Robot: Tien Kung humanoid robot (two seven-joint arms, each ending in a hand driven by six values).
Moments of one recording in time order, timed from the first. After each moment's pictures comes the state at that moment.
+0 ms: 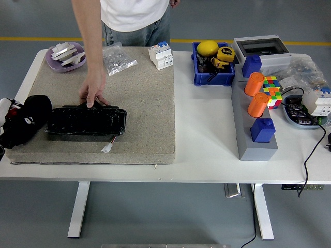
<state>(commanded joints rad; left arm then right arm) -0.41 0.40 -1.35 -0.85 1.90 0.03 0.22 0.02 -0.39 0.80 0.30 -0.22 0.06 -0.29</state>
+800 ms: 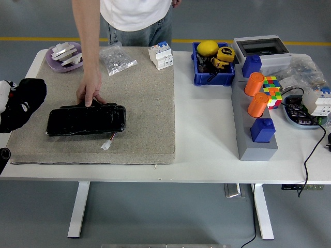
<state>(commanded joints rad) -0.31 0.42 -1.32 -1.15 2.14 0.11 0.35 0.02 -0.39 0.80 0.31 -0.22 0.06 -0.29</state>
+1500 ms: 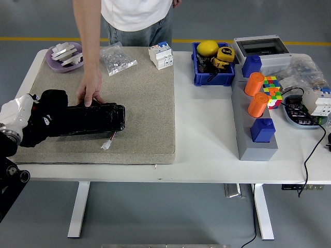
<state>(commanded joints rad) -0.20 0.37 -1.25 -1.32 2.12 0.16 0.41 0.02 -0.40 0.81 0.30 -0.22 0.06 -0.29</state>
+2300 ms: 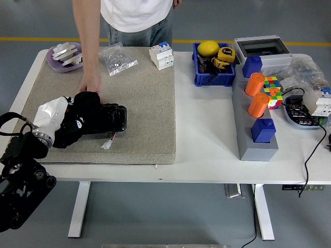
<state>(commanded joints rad) -0.27 0.32 -1.05 -1.34 2.07 0.19 0.43 0.02 -0.40 0.81 0.31 -0.23 0.07 -0.30</state>
